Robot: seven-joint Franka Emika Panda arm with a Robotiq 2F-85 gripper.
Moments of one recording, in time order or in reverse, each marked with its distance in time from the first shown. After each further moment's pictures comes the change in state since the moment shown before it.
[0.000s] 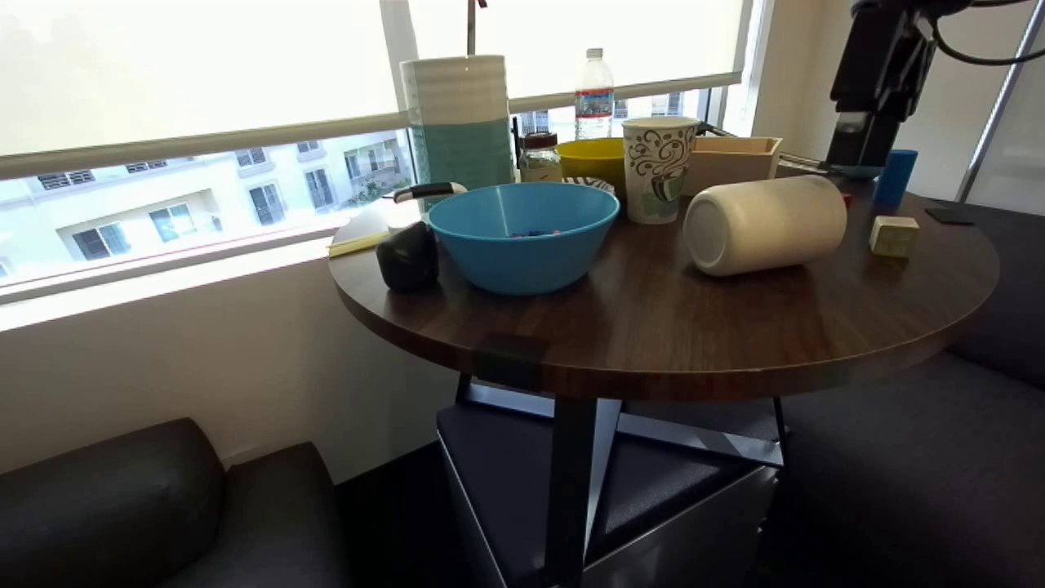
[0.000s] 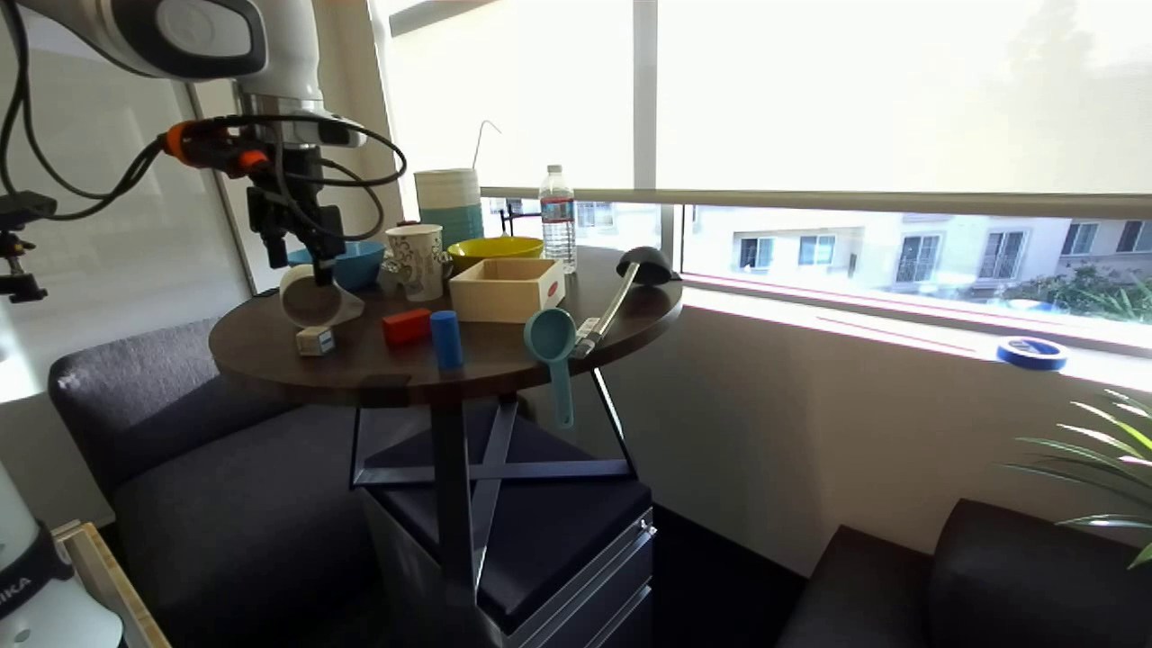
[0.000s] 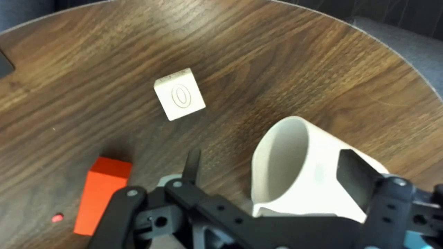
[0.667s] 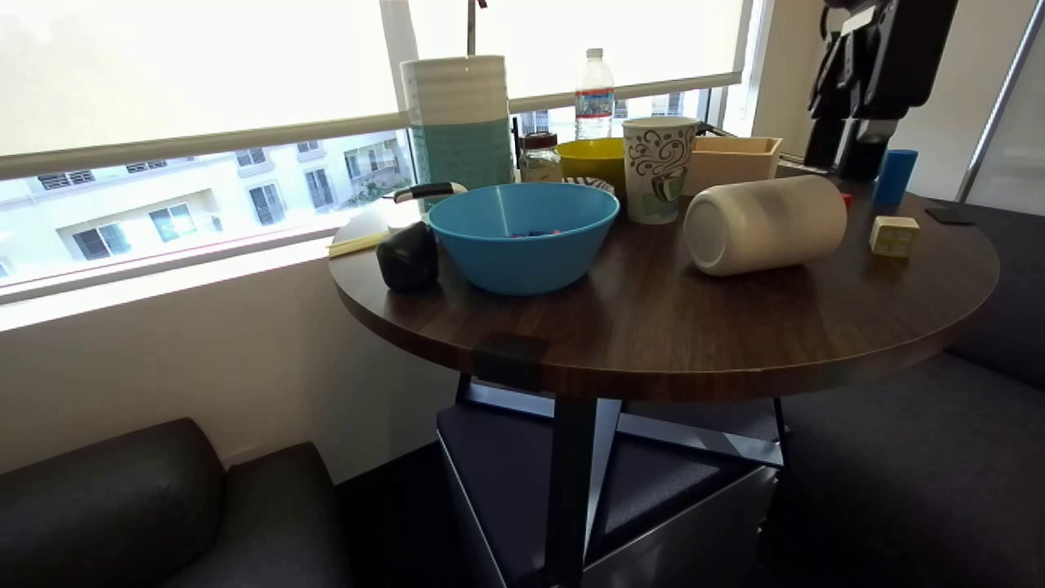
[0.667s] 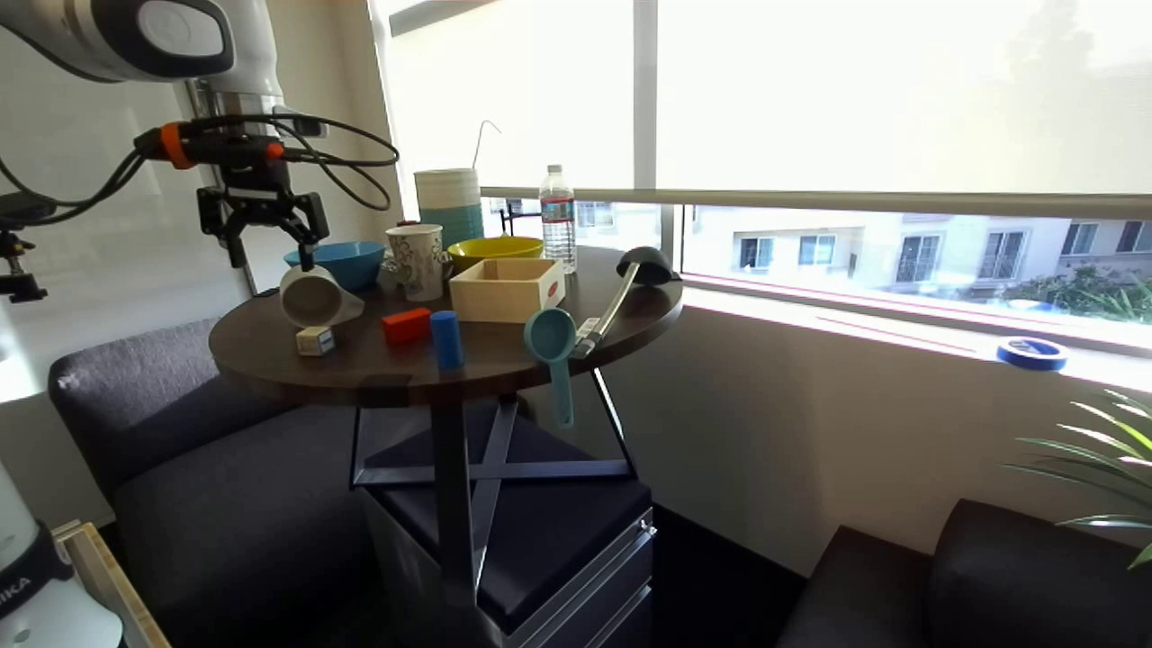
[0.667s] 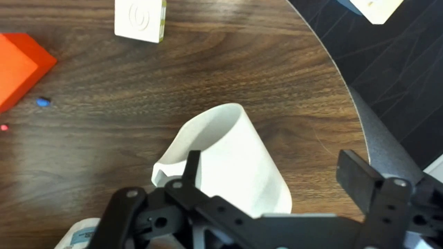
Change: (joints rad) arm 0.174 -0.010 0.031 0.003 -0.046 0.022 -0.311
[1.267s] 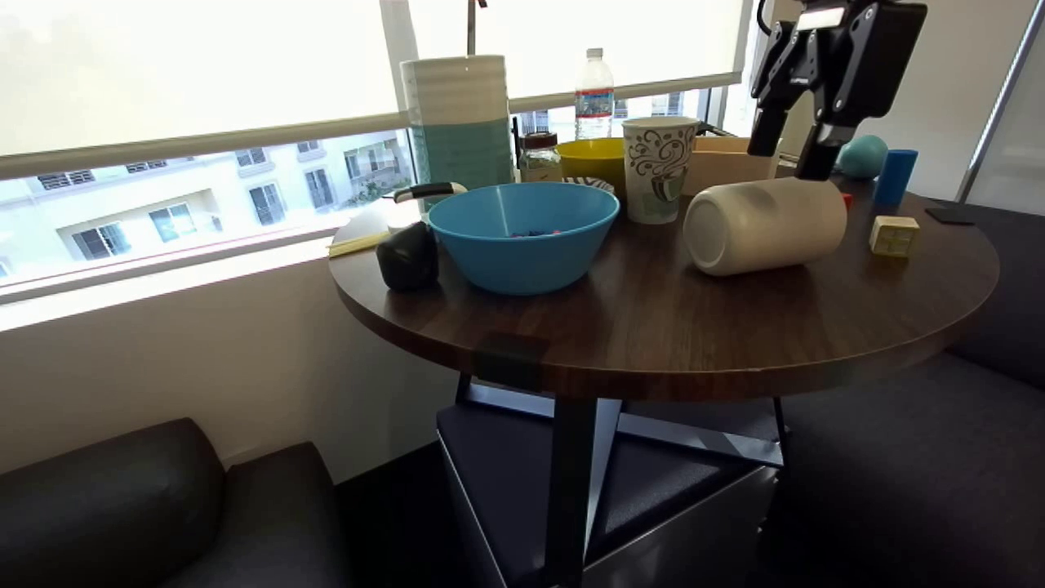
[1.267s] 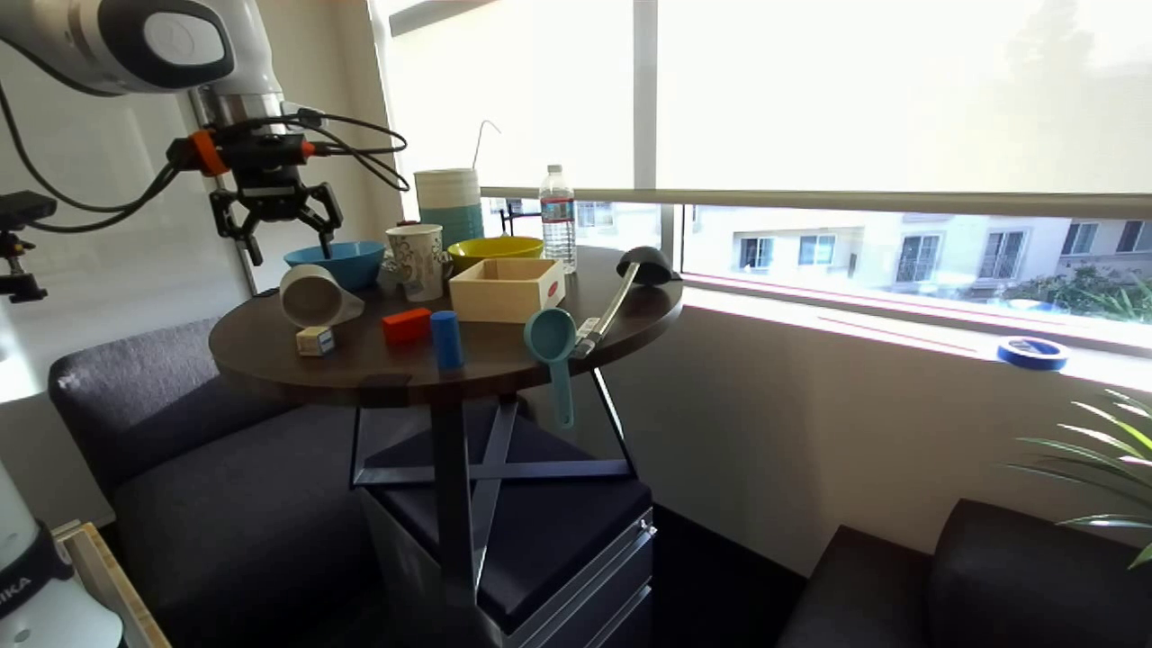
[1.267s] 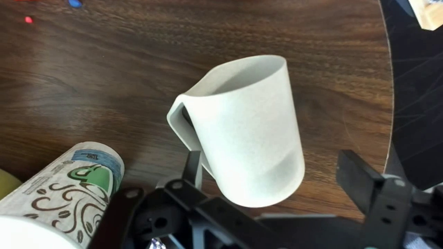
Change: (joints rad) arm 0.039 0.021 -0.004 -0.009 -0.037 0.152 -0.182
